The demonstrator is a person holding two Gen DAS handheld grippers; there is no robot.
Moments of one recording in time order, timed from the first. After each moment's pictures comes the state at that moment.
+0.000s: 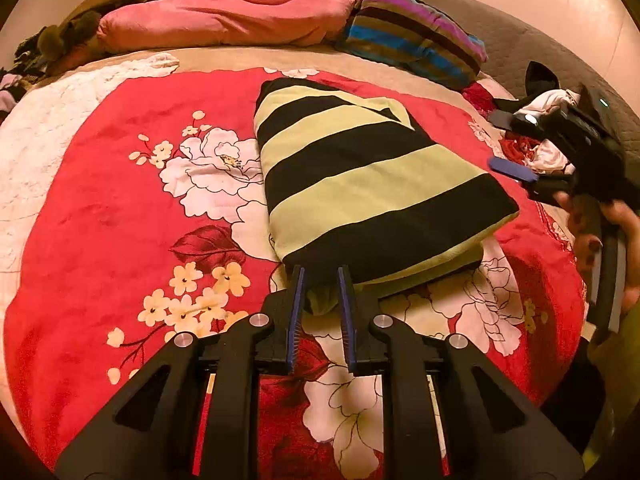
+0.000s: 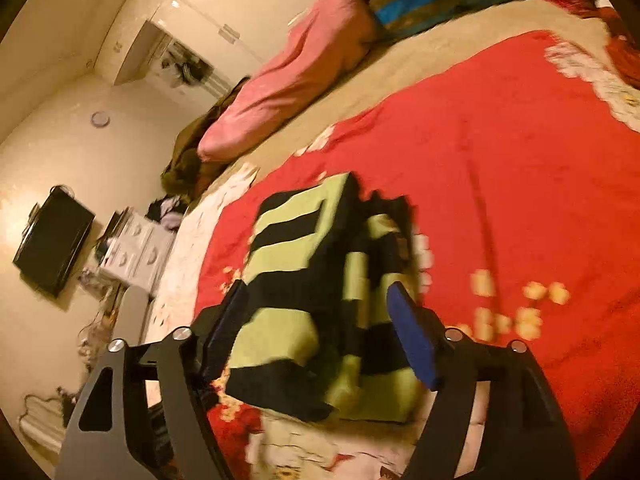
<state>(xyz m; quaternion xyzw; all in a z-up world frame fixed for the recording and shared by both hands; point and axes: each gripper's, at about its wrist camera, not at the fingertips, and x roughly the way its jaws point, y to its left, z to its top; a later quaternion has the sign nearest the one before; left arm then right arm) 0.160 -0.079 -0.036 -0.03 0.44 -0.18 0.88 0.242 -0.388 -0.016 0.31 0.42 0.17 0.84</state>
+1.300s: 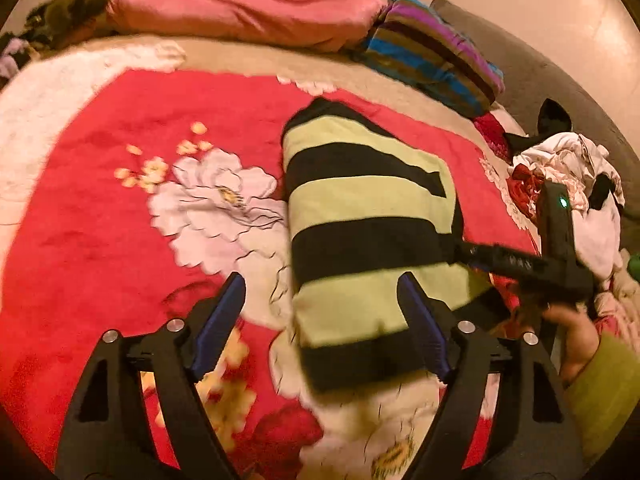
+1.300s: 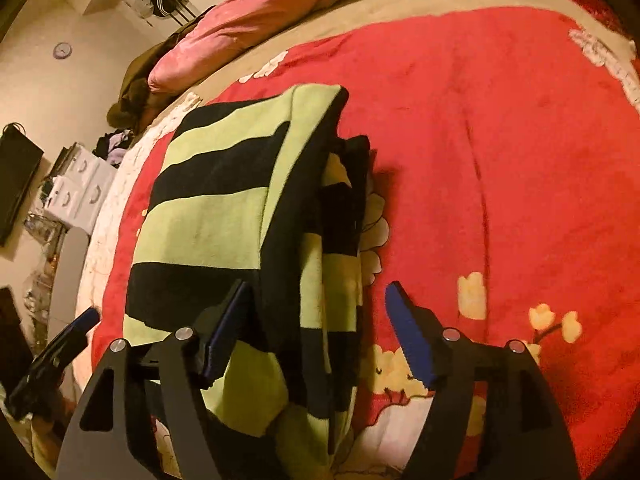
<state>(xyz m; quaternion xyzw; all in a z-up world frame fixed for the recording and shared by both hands) 0.234 -0.072 -0.036 -0.10 0.46 -0.18 0.87 0.271 -0.384 -0.089 0.21 0.51 0.15 0.82</state>
